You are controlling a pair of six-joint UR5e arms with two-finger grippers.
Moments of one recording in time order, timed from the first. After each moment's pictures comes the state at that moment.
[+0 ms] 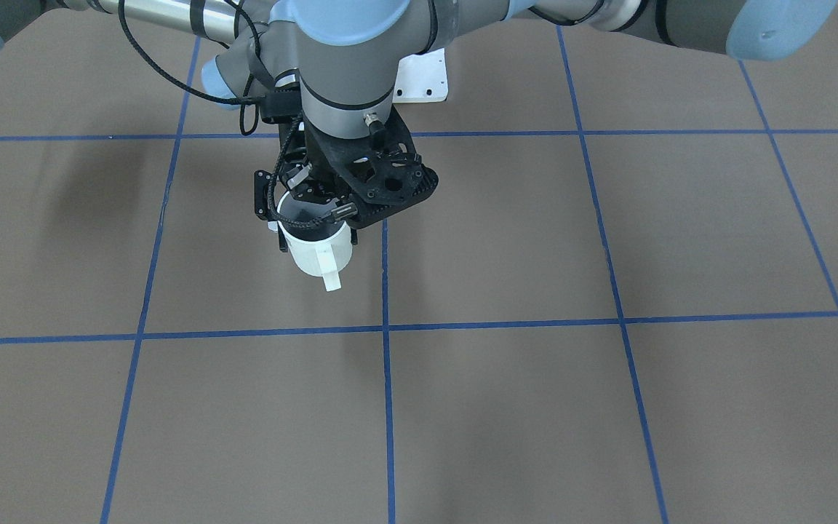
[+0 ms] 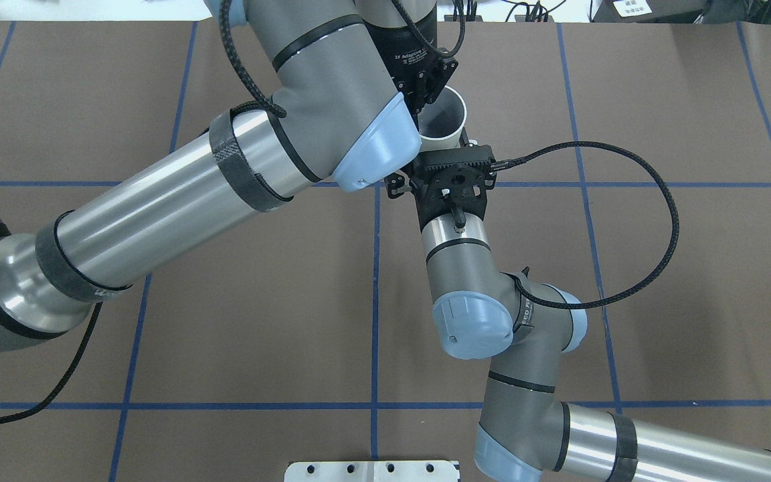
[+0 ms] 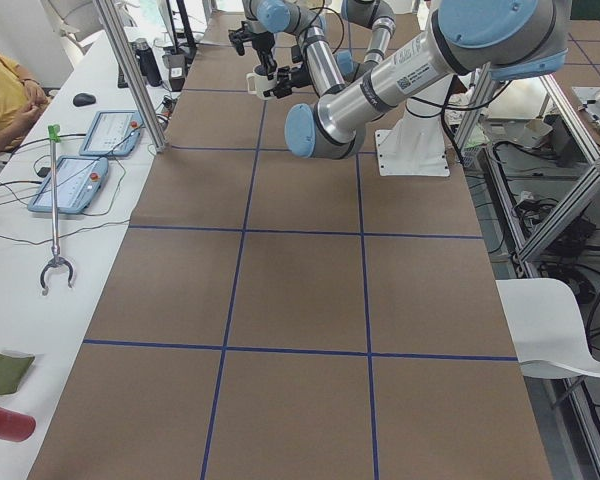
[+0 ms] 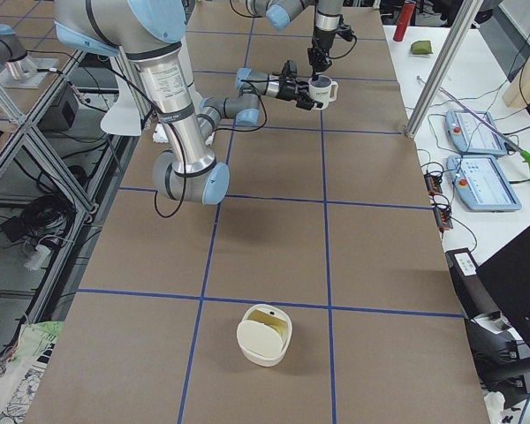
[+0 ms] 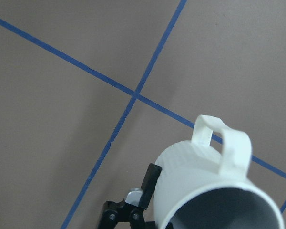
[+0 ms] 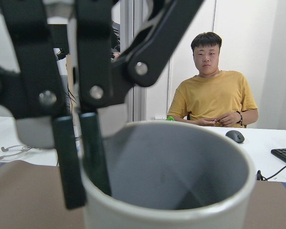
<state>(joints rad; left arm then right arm) -0.76 -2.79 -1.38 -1.26 -2.21 -1.52 0.33 -1.01 1.64 -0.91 0.59 0.99</state>
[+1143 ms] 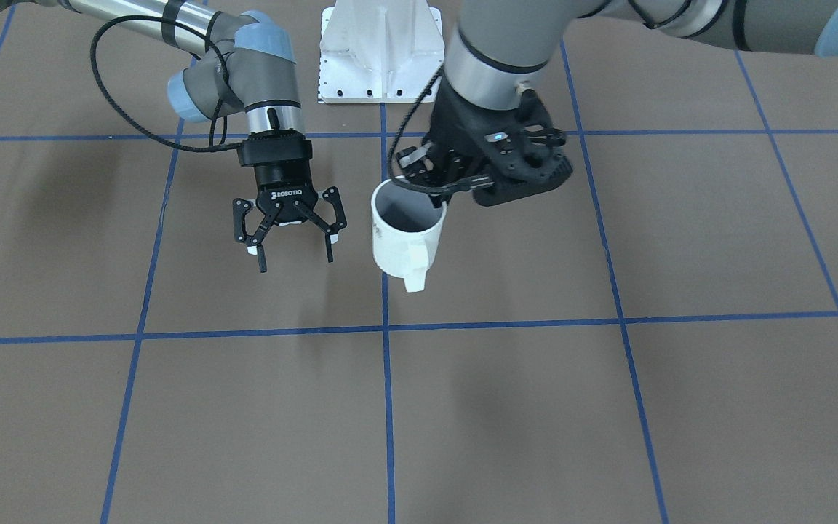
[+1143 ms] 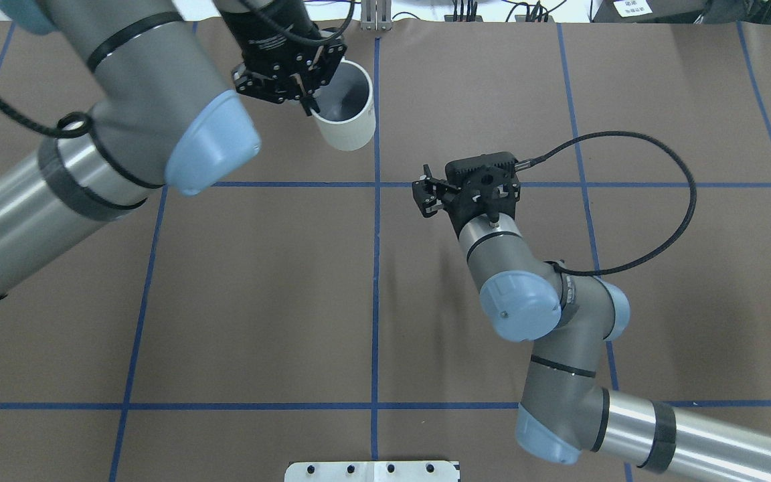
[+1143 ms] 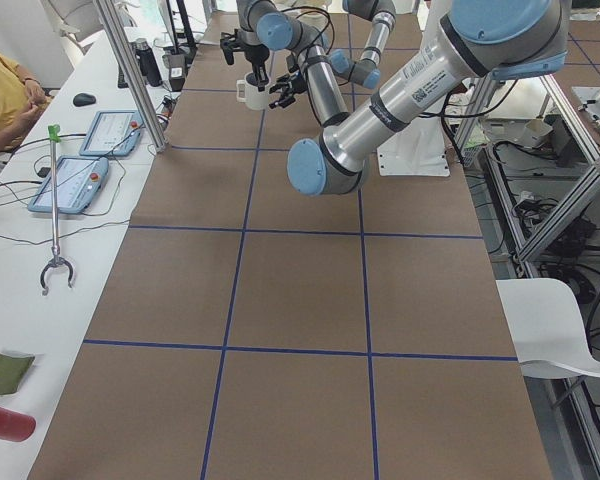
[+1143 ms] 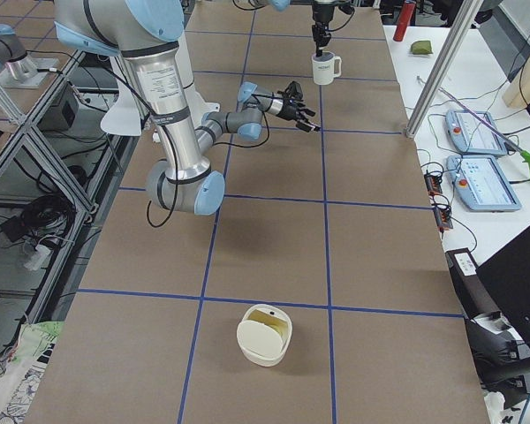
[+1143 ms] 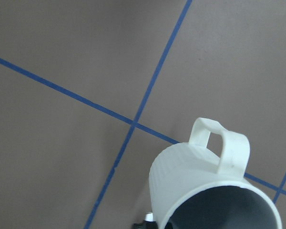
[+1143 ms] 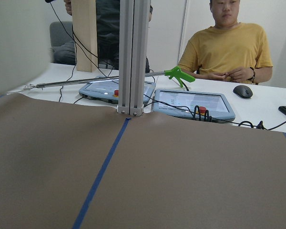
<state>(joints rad) -0.88 -2.47 -1.75 -1.26 -2.22 -1.26 0.41 -1.12 1.66 -0.90 0.90 0.98</state>
